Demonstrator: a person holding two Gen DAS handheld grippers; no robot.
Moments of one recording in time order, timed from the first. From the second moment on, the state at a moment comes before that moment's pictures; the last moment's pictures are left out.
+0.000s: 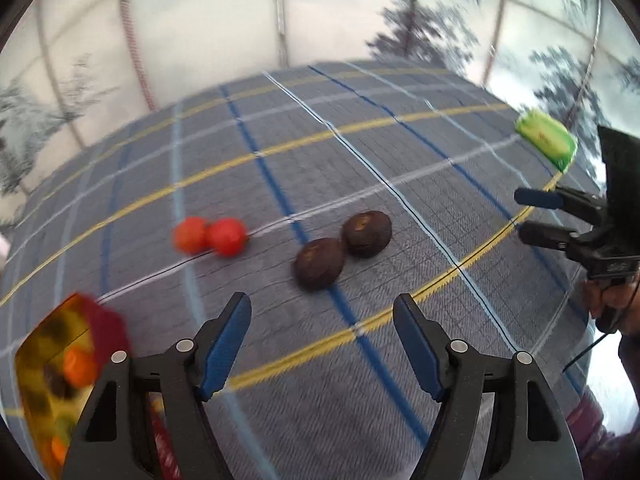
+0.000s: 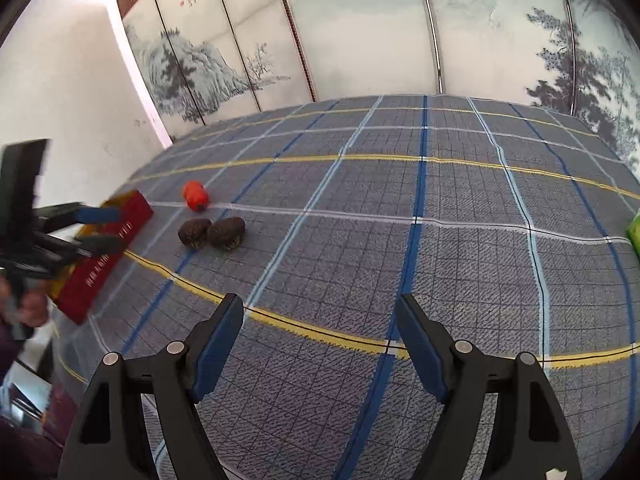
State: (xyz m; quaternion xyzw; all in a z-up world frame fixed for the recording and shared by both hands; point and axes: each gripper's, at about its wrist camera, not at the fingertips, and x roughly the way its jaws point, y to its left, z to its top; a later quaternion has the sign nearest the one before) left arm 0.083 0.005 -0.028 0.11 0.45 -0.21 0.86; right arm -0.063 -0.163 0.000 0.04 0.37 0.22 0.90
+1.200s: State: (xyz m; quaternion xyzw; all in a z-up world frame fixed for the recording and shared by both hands) left arm 0.008 0.080 0.008 0.00 0.44 -0.09 0.89; right arm 0.058 0.057 0.005 -0.17 0.42 0.44 0.78
